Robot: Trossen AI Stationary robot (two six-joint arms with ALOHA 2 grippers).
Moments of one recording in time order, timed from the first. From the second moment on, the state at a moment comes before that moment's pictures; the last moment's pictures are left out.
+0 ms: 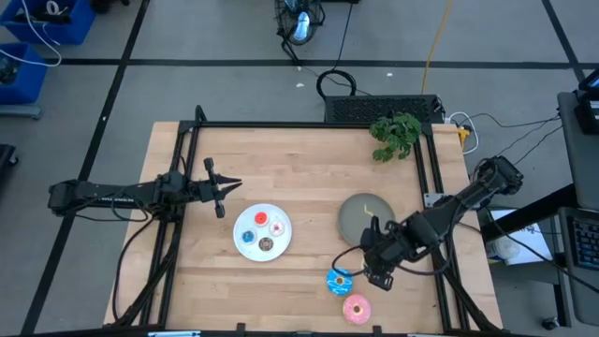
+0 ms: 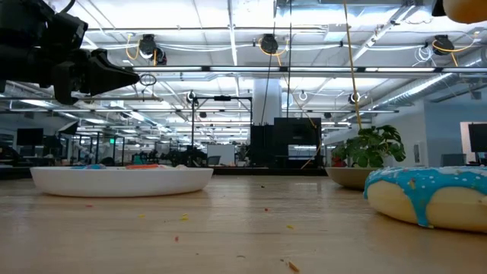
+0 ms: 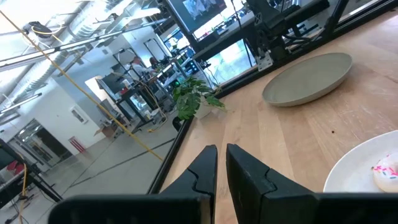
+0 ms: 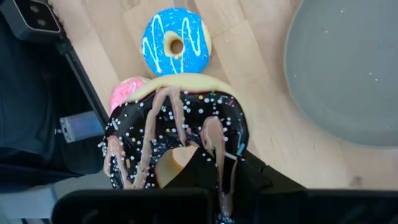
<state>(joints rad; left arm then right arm) 0.10 0.43 0.01 0.42 -0.13 0.58 0.57 1.48 1.33 -1.15 -0.06 1.04</state>
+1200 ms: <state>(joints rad) 0.10 0.43 0.01 0.42 -0.13 0.58 0.51 1.48 1.33 -1.04 0.00 0.99</state>
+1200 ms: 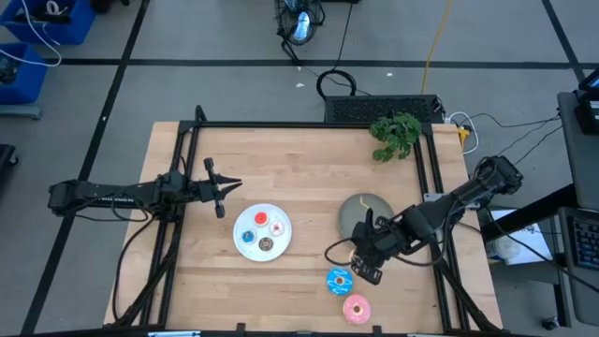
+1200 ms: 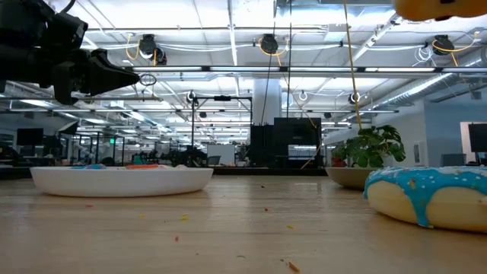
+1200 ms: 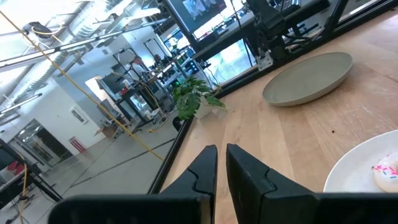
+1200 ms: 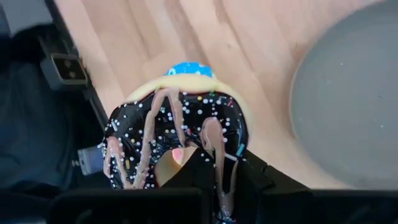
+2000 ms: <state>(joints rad) 0.10 0.43 0.01 0.42 -0.13 0.59 0.10 1.48 1.33 -1.19 -0.03 0.78</state>
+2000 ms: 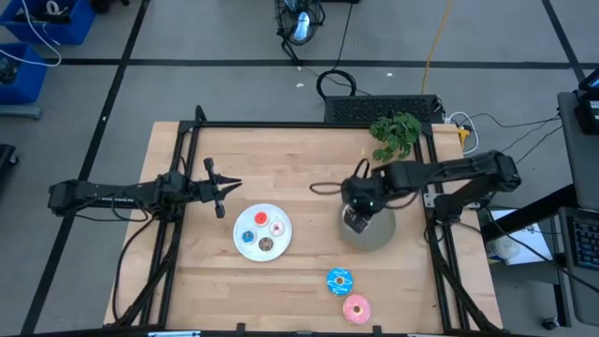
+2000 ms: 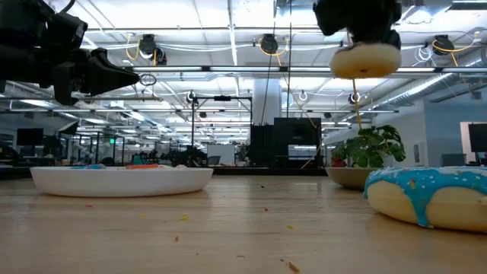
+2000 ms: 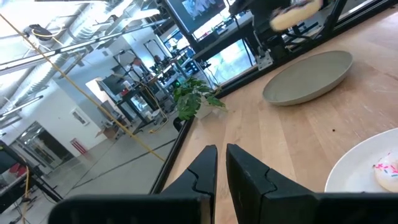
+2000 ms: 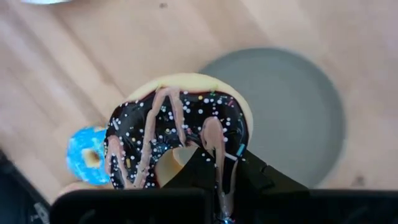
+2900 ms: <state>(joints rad) 0.10 0.43 0.01 0.42 -0.13 0.61 -0.14 1.41 1.33 -1.32 -0.05 0.67</state>
